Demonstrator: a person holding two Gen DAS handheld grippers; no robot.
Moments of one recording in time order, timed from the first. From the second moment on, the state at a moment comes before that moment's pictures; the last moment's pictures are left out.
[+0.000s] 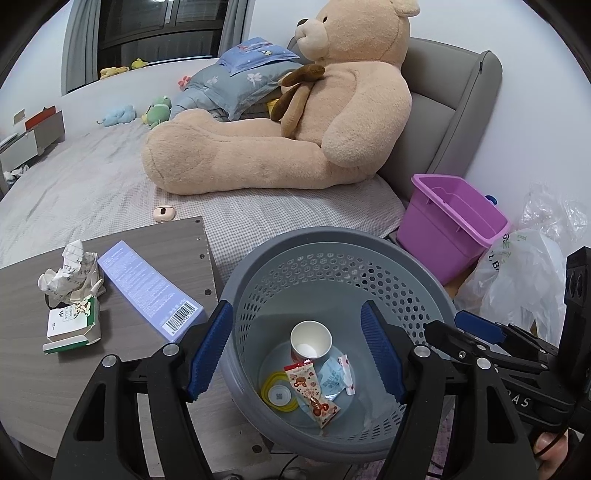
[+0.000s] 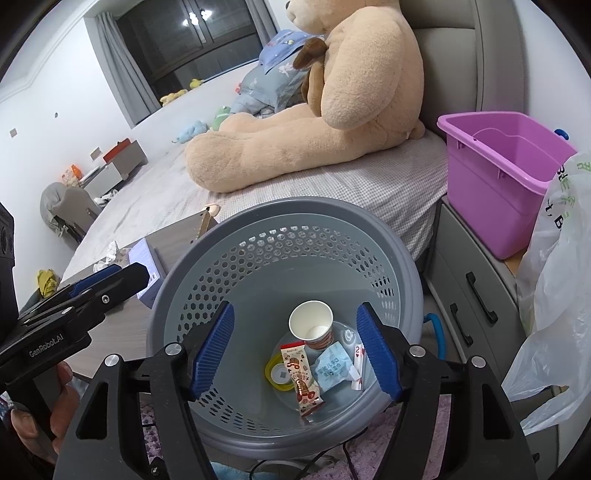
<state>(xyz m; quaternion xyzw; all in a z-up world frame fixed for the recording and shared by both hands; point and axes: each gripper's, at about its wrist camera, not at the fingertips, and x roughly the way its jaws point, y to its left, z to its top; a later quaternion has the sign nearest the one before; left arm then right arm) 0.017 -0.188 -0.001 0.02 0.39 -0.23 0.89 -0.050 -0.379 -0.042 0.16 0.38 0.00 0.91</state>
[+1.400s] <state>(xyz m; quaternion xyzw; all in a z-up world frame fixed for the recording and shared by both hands) 0.011 -0.057 -0.009 -0.05 0.38 -0.11 0.92 -0.048 -0.279 -0.022 0.11 0.37 0.08 0.92</state>
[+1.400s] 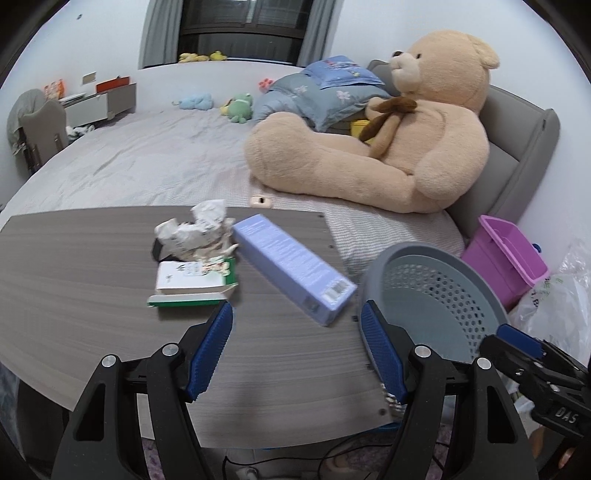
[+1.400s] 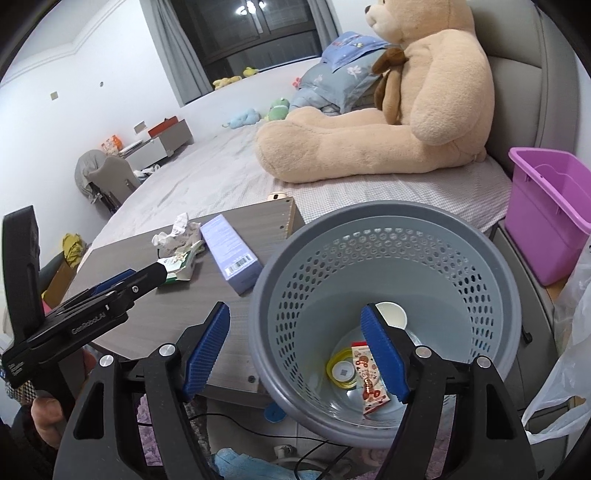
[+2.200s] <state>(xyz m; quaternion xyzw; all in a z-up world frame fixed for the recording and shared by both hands) 0.090 -0.003 -0.042 -0.04 0.46 -0.06 0.89 -0.003 -0.241 -0.038 0.11 0.39 0.13 0.90</state>
